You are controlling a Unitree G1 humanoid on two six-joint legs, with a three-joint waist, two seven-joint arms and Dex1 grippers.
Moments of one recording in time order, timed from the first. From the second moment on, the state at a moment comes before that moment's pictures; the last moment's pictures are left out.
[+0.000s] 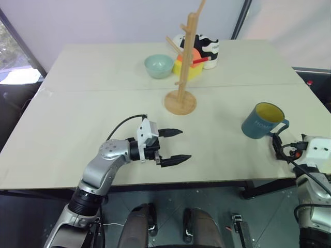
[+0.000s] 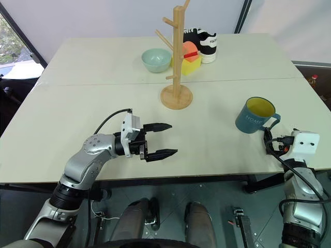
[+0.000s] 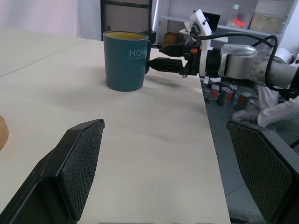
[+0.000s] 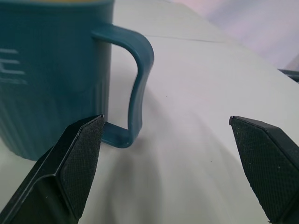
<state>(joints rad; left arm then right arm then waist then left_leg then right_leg) -0.35 0.36 -0.21 -0.20 -0.43 0.34 -0.98 0.00 -0.45 -0.51 0.09 0.28 0.05 0.28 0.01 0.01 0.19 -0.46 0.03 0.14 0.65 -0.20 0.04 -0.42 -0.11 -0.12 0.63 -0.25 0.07</state>
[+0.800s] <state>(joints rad) -0.35 0.37 -0.21 -0.24 -0.43 0.35 -0.95 -0.15 -0.49 -0.46 0.29 0.26 0.03 0.37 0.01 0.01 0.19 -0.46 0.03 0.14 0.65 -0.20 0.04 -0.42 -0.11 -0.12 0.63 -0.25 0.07</state>
